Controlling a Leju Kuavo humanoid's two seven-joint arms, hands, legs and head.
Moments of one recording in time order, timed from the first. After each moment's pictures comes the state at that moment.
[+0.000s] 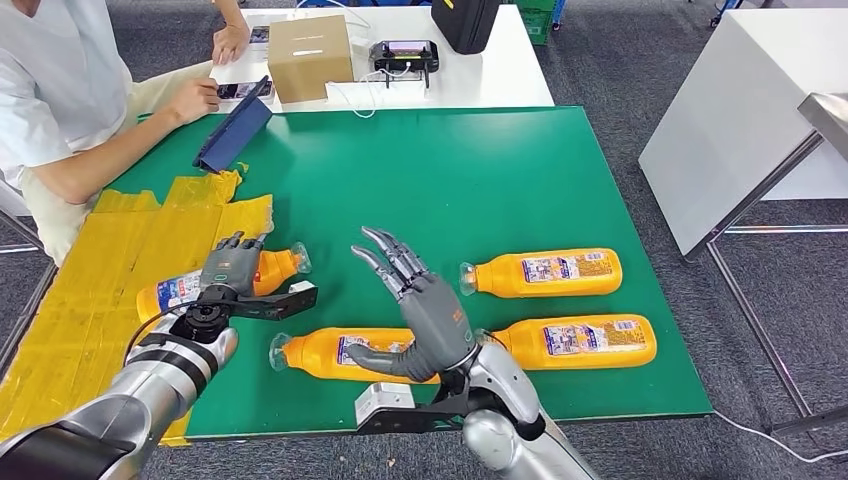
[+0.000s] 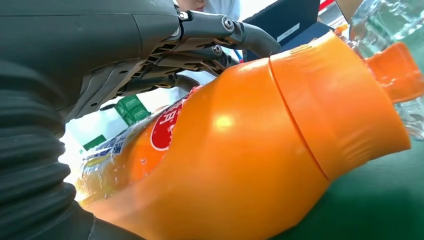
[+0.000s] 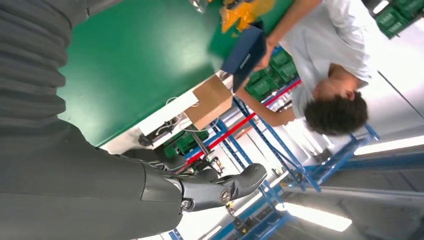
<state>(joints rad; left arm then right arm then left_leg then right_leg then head) -0.72 0.06 -0.43 -0.45 -1.51 0.26 0.31 -0.21 0.04 0.69 -1.53 0.72 -0.28 -0.22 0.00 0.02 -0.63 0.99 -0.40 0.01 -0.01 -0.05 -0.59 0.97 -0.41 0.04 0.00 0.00</state>
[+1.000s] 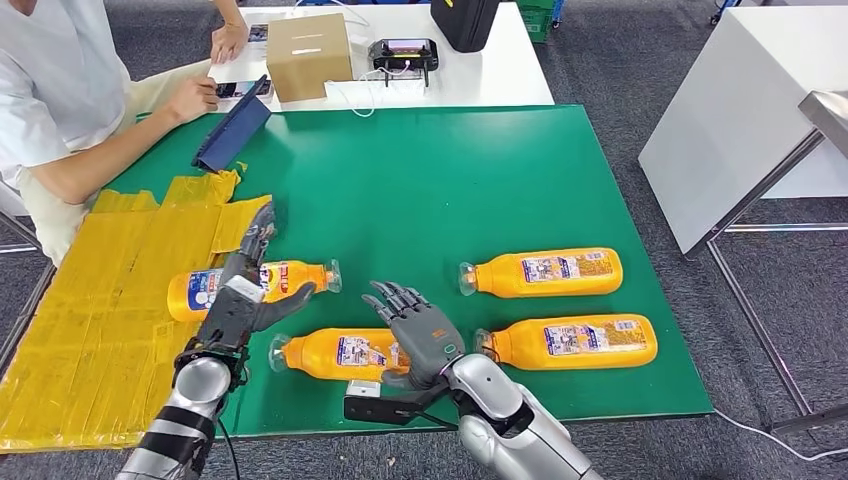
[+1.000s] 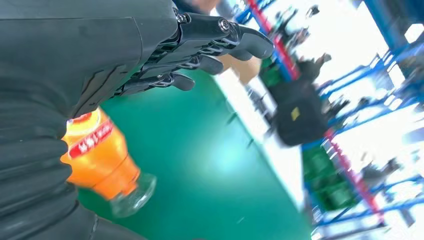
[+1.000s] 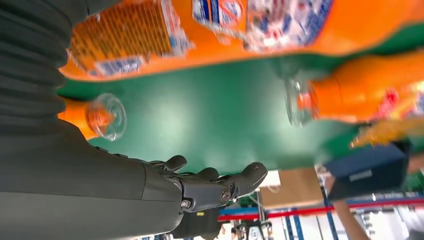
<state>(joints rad) -0.26 -0.02 -0.19 -1.26 -0.35 0.17 -0.43 -0.29 0.03 0.76 -1.20 1.00 -0.14 0.03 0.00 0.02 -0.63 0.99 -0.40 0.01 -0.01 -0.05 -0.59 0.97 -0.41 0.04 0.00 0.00</state>
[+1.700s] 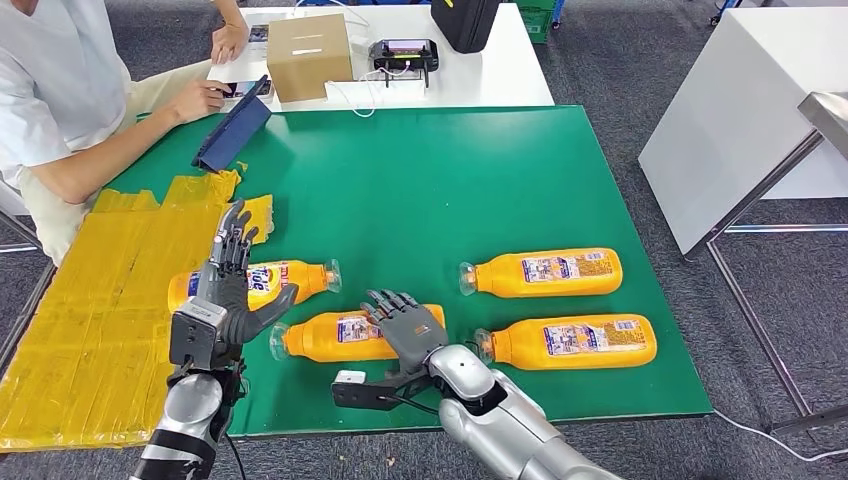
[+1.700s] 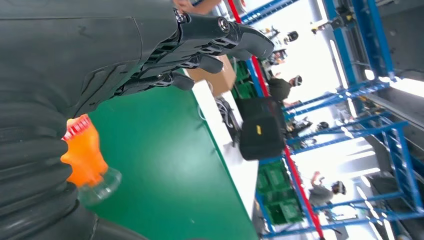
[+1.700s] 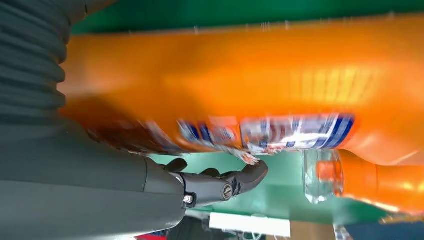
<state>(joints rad) -0.18 -0.06 -0.18 -1.40 -0.24 0.18 -0.49 -0.44 0.15 0.80 -0.83 1.01 -0.14 0.07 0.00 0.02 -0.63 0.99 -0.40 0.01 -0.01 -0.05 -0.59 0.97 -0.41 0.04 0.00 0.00</state>
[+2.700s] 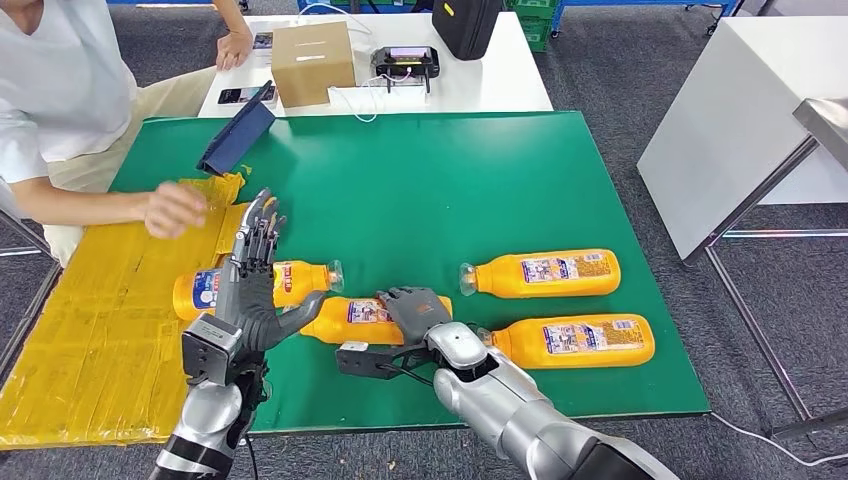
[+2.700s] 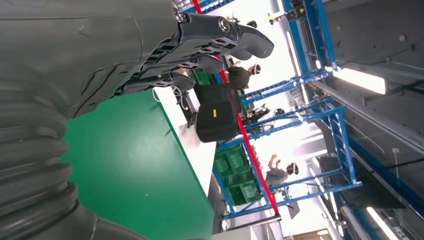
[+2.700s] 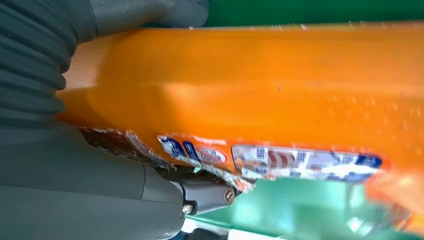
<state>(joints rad) -0.16 -0.06 -0.32 -1.51 -0.21 0.22 -0.51 -0.59 0.21 0.79 -0.53 0.96 -0.16 0.11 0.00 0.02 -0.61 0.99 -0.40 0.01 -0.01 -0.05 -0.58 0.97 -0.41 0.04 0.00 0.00</state>
